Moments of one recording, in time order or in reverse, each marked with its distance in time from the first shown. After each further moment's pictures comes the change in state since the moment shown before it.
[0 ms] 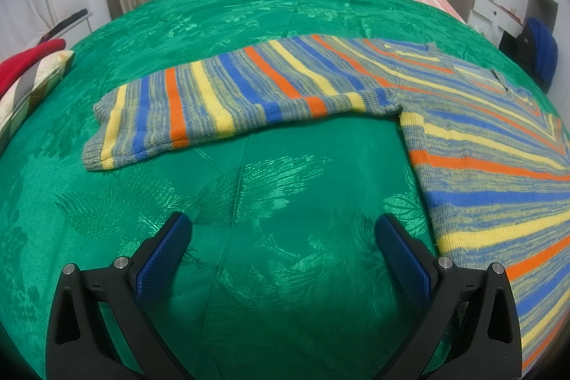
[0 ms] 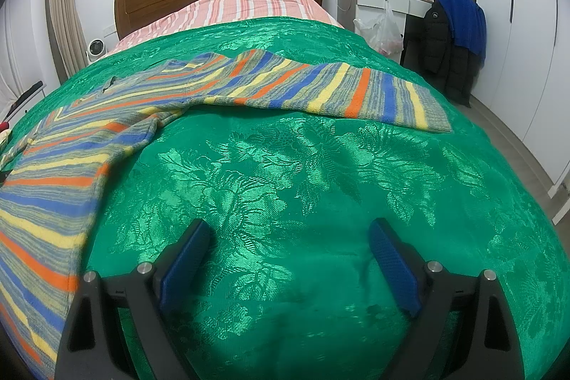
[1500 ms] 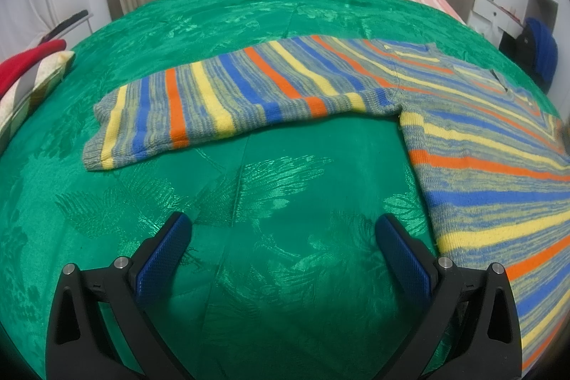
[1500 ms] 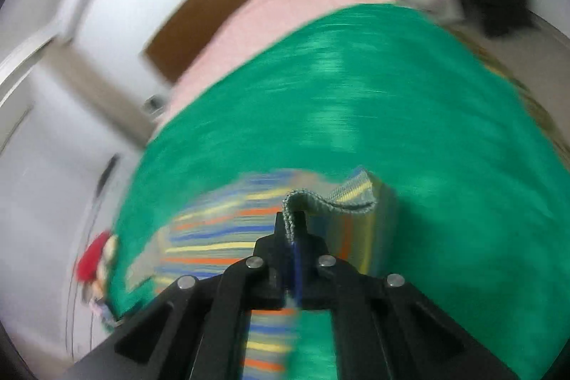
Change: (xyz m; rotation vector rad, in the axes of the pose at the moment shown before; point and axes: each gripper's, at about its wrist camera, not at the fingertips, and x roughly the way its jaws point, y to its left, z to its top) left arm -0.001 0.001 0.000 0.000 -0.005 -0.003; right arm 0.030 0.027 0.252 0.240 0.158 0.559
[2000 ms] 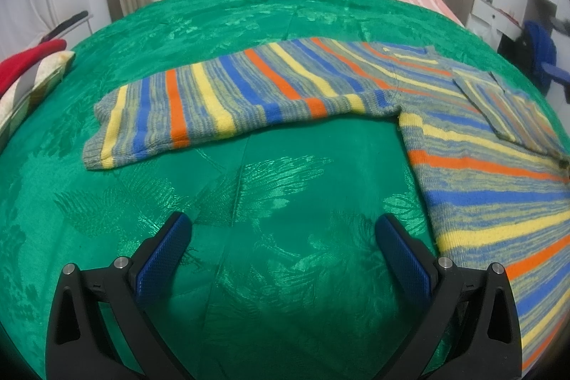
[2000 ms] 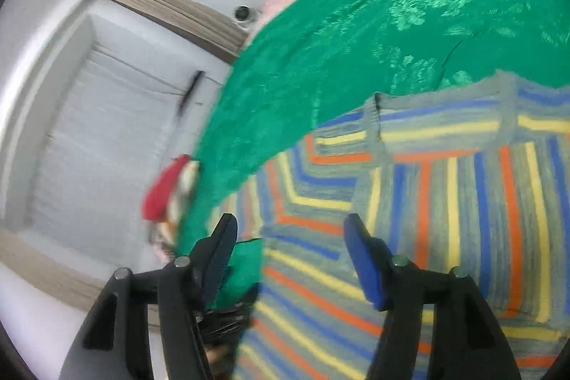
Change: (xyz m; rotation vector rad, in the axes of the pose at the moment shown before) left arm -0.001 0.002 -0.003 -0.001 -0.011 -0.002; right arm 0.178 0.110 -0.053 0.020 0.284 0.353
